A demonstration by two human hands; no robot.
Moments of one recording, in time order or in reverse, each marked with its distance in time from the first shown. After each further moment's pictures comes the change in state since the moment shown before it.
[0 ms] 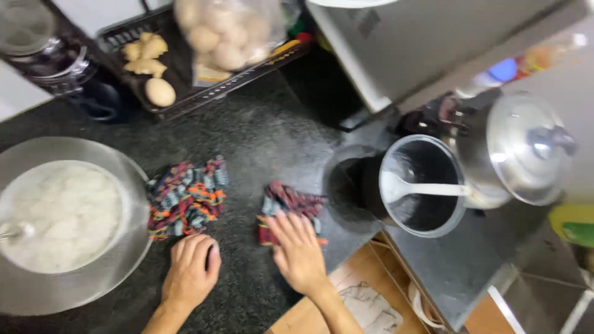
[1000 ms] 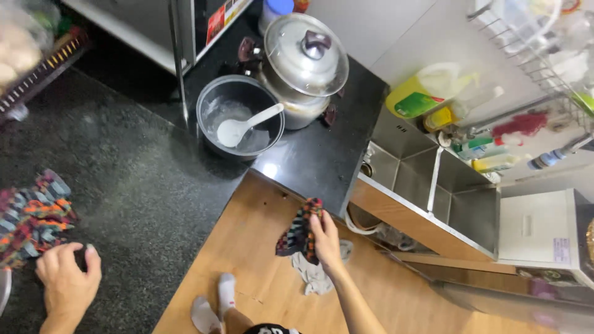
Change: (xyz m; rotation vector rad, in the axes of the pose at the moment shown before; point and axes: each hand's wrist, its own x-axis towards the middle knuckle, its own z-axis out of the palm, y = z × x) left_hand -0.046 -0.041 0.037 0.283 0.043 0.138; right_hand -0.317 0.083 -0.152 0.930 0.600 1.036
